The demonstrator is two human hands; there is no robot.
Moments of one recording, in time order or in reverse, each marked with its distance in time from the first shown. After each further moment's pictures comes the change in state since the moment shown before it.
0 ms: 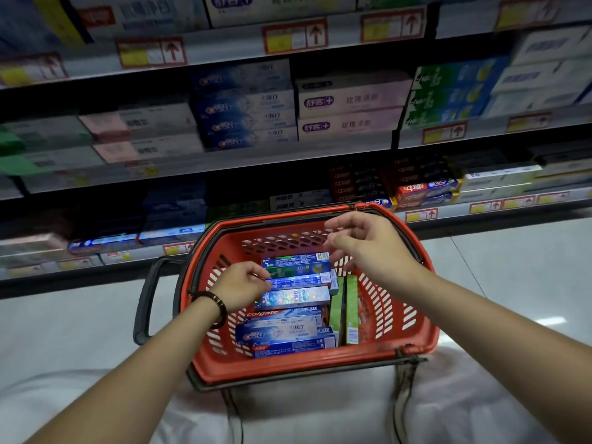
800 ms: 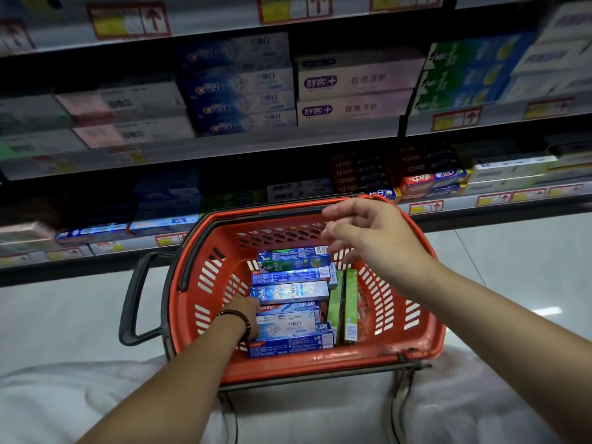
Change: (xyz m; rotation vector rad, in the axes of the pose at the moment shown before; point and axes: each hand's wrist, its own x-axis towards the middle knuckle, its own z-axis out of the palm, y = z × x) left_hand 0.044 -0.078 0.066 0.805 -0.199 -0.149; right_hand 0.006 -0.010 -0.005 0.062 -0.033 0.008
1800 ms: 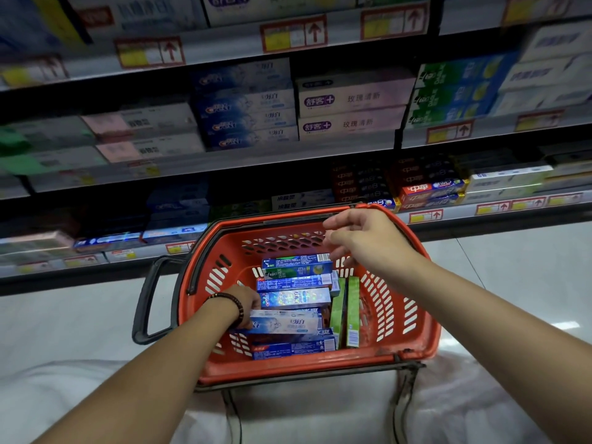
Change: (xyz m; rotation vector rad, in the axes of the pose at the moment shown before) left_hand -0.027 0.001 -0.059 0.179 -0.043 0.099; right_hand 0.007 0.002 -0.003 -0.103 0.013 0.066
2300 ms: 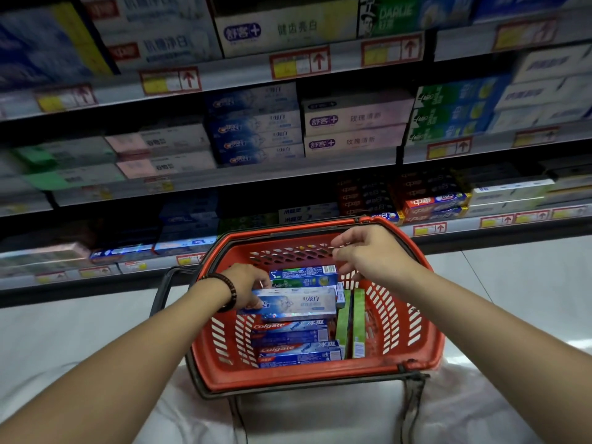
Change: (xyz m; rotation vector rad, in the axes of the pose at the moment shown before) left_hand -0.044 -0.006 -0.070 -0.207 0.153 0.109; right_hand 0.014 0.015 -0.002 -0.147 -0.009 0.027
